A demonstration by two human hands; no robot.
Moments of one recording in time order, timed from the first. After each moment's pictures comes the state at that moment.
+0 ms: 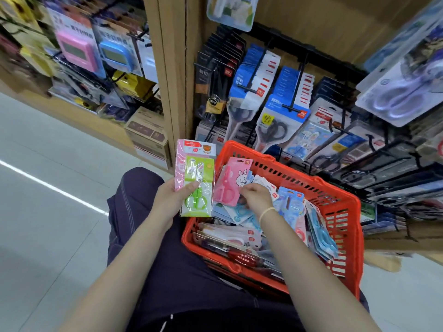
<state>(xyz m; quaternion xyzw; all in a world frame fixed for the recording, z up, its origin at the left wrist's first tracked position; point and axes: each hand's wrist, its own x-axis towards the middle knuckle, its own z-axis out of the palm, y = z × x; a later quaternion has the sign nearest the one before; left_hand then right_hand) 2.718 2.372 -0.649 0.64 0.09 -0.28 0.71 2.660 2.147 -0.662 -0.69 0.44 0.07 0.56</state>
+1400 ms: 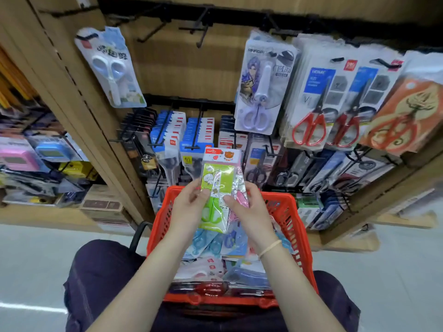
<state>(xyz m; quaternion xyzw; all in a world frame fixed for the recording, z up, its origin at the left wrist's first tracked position) 2.660 2.214 -0.530 0.68 -0.12 -0.25 0.68 2.556 2.099 -0.524 -0.62 0.29 -0.22 0.69</state>
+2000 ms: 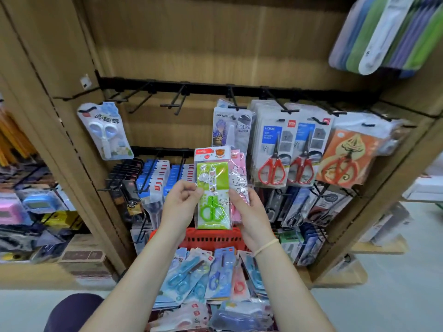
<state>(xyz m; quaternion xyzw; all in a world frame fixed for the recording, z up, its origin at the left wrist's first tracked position) 2.667 2.170 -0.423 0.67 -0.20 -0.18 0.70 2.561 2.055 -0.443 -0.51 0.26 -0.29 0.77</state>
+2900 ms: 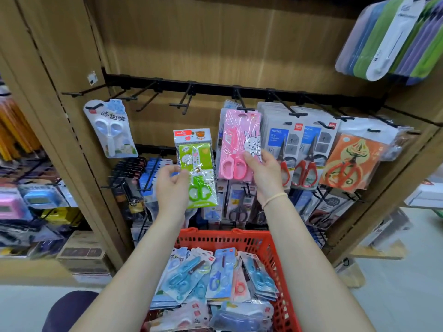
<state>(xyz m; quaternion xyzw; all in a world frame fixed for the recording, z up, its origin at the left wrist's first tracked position) 2.686 2.167 -0.391 0.66 -0.10 -0.08 0.74 2.597 2.003 -0.371 -0.59 0.24 -0.38 0.67</state>
